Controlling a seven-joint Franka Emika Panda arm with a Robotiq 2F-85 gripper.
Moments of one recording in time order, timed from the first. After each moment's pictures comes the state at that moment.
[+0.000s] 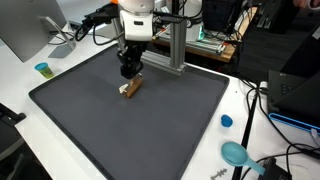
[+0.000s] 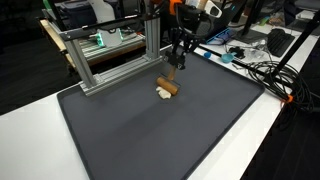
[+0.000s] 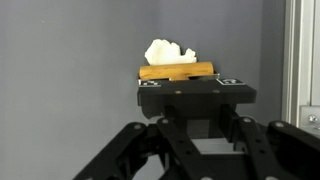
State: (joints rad) arm 0.09 0.34 0.08 -1.92 -0.45 2.14 -1.15
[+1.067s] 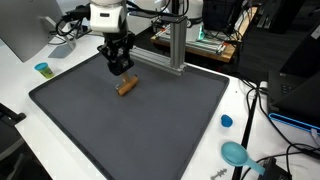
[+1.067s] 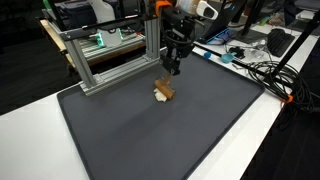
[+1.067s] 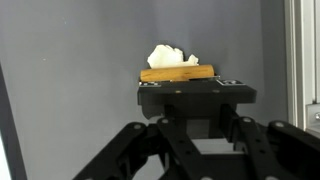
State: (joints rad) arm -0.02 0.36 0.07 -1.85 -0.31 2.13 -1.21
